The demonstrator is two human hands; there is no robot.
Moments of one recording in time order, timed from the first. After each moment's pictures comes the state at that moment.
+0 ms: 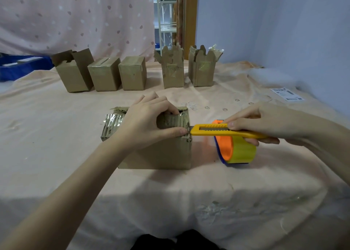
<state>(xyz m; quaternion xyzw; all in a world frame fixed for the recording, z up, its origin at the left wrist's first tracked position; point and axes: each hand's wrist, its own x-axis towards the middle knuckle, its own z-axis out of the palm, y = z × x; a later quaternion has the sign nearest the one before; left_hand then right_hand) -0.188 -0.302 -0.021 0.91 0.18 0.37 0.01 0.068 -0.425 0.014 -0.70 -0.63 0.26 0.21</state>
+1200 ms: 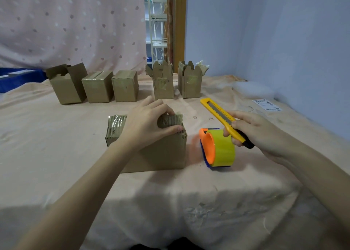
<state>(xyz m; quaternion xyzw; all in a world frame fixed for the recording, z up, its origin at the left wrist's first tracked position) -0.165 -0.302 -0.015 0.89 0.21 0.40 -0.09 0.048 -0.461 0.009 -0.65 -0.52 0.29 0.47</state>
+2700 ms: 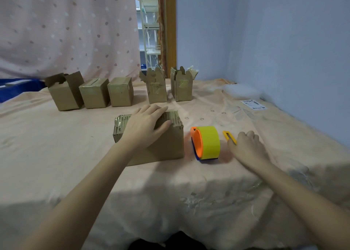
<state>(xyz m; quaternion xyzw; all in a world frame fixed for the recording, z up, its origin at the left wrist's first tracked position) -0.157 -0.320 -0.020 0.90 0.31 0.29 -0.09 0.097 -0.454 -0.082 -0.90 -0.41 -0.10 0.15</state>
